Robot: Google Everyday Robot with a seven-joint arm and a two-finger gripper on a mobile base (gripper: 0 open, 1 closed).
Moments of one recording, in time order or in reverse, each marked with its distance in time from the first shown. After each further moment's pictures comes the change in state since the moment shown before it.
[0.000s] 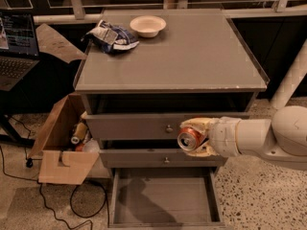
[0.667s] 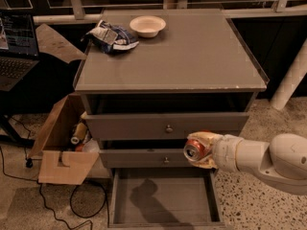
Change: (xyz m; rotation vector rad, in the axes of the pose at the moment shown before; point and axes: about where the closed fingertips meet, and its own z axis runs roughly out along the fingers) arm 0.045 0.049 0.021 0.057 0.063 0.068
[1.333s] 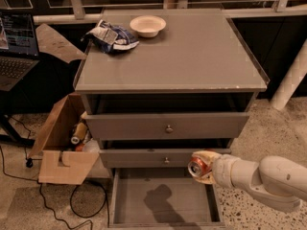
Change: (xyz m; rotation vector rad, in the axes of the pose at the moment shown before) arm 0.066 0.080 0.033 -0.042 0.103 0.074
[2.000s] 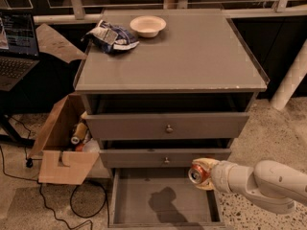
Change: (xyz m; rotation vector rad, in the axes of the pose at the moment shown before) arm 0.022 0.034 0.021 -0.062 0.024 0.029
